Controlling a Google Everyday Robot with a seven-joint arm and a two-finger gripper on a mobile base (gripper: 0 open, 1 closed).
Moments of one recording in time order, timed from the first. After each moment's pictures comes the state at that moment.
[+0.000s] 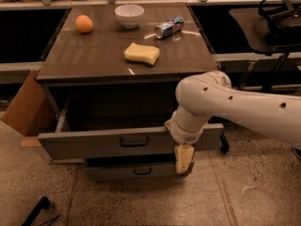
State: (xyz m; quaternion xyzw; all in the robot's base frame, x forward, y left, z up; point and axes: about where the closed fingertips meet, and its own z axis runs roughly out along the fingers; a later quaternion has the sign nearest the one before) arm 0.493 -0.086 0.655 -0.76 0.64 0.04 0.09
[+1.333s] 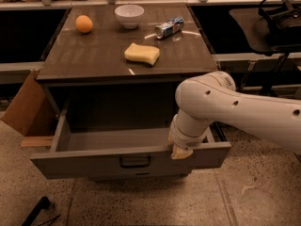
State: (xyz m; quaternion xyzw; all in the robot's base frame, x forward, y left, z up) arm 0.465 -0.089 0.670 -0.76 0.65 0.04 0.07
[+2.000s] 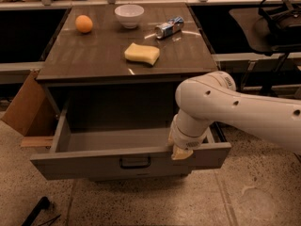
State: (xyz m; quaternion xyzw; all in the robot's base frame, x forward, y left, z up) arm 0.464 -0.090 0.671 -0.76 0.65 0.03 0.07
